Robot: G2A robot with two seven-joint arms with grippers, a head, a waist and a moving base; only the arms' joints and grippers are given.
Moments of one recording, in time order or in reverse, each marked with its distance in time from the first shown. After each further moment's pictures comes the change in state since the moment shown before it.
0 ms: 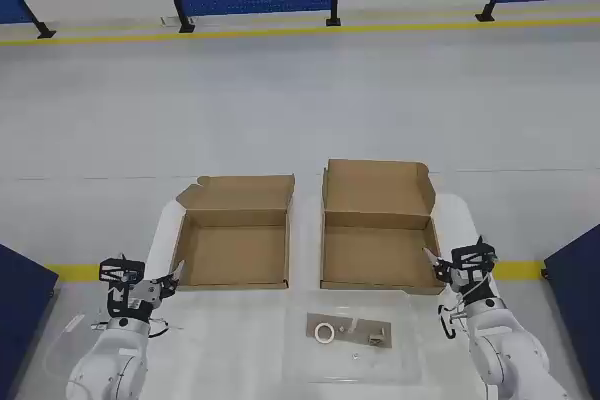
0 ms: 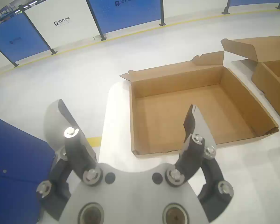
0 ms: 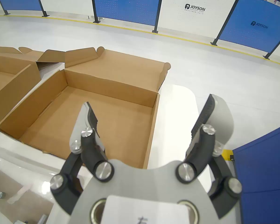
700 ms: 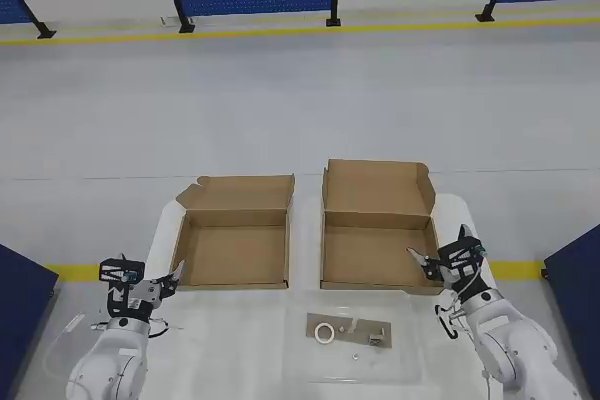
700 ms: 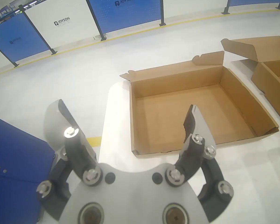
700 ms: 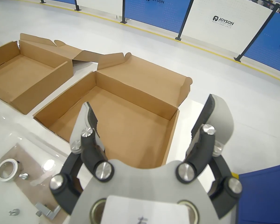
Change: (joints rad) left arm 0.000 0.000 0.000 0.000 0.000 0.000 0.000; right arm 0.015 0.012 0.018 -0.086 -0.029 -0.193 0.077
